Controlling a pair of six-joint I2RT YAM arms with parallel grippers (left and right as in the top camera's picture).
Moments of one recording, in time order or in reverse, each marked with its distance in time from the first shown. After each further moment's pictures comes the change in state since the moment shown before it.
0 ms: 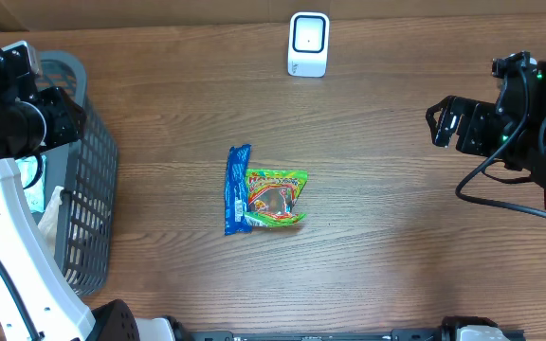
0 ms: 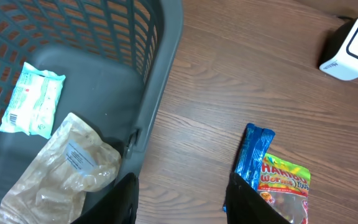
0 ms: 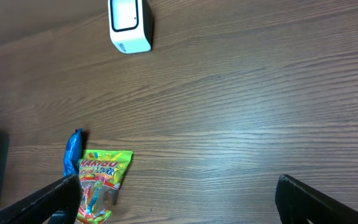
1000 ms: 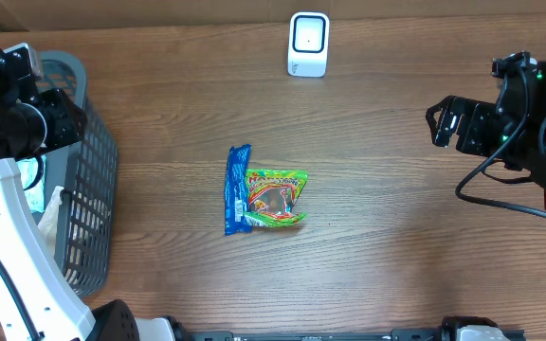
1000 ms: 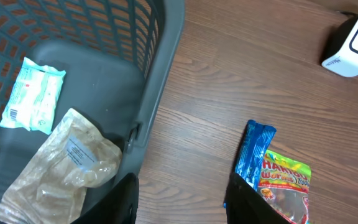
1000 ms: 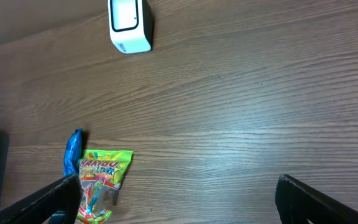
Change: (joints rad) left arm 0.000 0.000 0.000 -0.015 -0.006 0.000; right arm 0.000 0.000 0.000 0.000 0.000 0.000
